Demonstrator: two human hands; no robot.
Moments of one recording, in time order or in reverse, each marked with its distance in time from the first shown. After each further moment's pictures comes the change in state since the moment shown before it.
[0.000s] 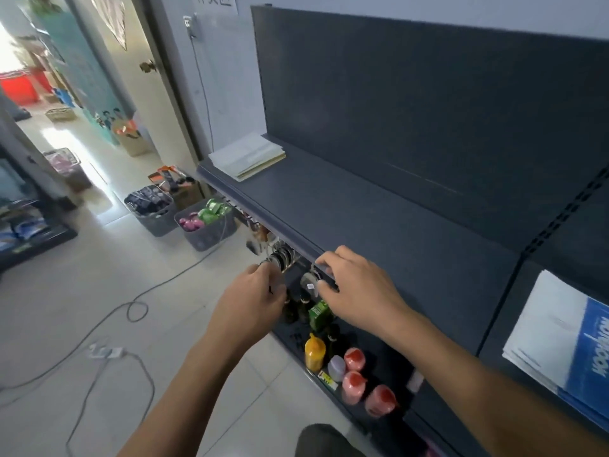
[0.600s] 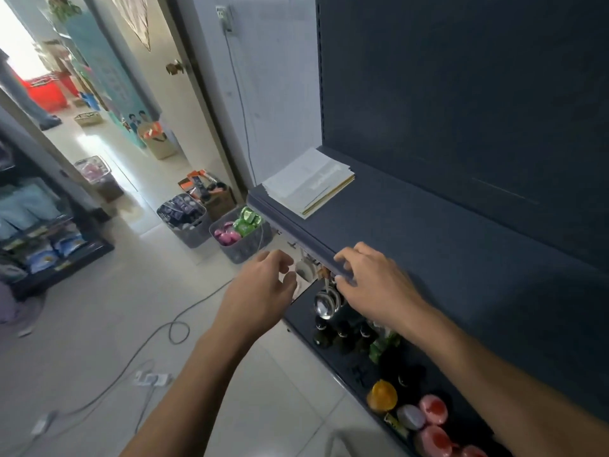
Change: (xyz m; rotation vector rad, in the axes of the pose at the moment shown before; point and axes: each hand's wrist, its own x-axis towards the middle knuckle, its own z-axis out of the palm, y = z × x) left_hand 0.201 -0.166 -0.077 0.063 -0.005 0.036; right_hand 0.249 -0.067 0.062 0.068 -0.023 0.068
